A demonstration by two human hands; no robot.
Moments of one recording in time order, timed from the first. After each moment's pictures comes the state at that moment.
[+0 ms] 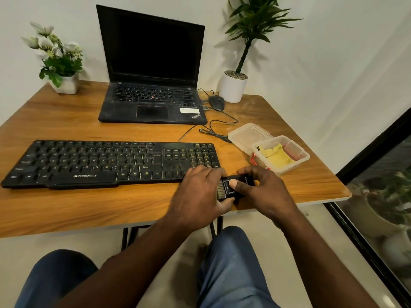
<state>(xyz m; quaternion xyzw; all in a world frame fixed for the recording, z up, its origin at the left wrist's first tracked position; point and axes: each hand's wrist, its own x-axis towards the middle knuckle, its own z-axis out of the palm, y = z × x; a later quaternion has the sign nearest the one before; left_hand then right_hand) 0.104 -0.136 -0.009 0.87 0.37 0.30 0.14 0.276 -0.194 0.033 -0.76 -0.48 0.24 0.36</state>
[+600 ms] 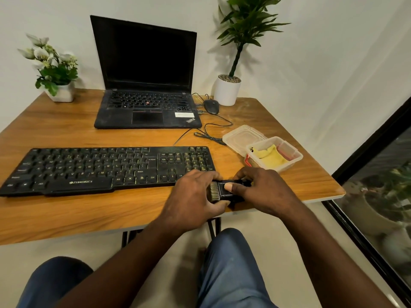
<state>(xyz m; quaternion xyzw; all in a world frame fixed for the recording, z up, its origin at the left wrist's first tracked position) 0.097 -0.133 -0.007 0.86 0.35 0.32 0.21 0.284 -0.195 0.058 -0.78 -0.59 0.14 0.15</state>
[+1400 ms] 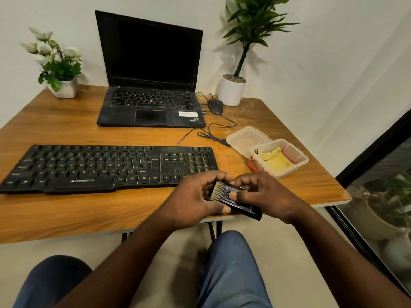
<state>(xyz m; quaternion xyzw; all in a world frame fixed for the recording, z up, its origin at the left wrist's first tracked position) 0.086 -0.125 0.003 0.73 0.25 0.31 0.55 0.296 -0.192 0.051 -0.60 -0.62 0.41 0.29</state>
